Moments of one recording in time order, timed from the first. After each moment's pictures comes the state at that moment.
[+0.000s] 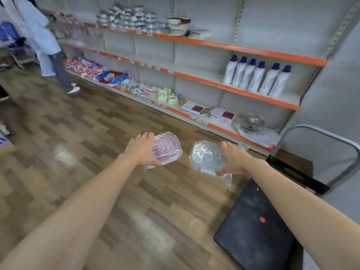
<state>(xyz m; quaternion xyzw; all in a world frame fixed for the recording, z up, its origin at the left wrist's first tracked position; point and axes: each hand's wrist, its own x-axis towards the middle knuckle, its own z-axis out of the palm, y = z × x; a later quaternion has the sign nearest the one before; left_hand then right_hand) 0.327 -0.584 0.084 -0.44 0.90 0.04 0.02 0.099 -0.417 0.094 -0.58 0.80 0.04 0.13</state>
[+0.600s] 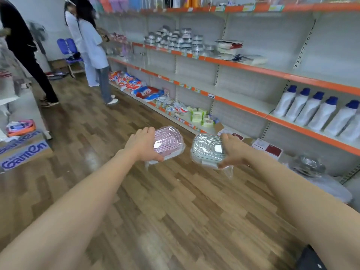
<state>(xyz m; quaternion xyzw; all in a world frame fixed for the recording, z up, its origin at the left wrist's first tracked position) 0.386 -0.851 0.132 -0.52 0.86 0.02 -0.04 0.125 -0.752 0.134 -0.67 0.74 0.00 0.10</state>
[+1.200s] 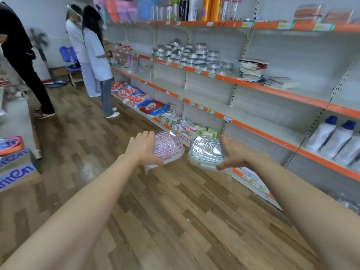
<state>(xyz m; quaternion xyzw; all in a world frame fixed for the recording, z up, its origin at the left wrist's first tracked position) 0.405 -1.170 0.143 -0.54 0.84 0.02 -0.05 0.140 -1.085 0.153 -0.69 0.72 -0.01 0.07</state>
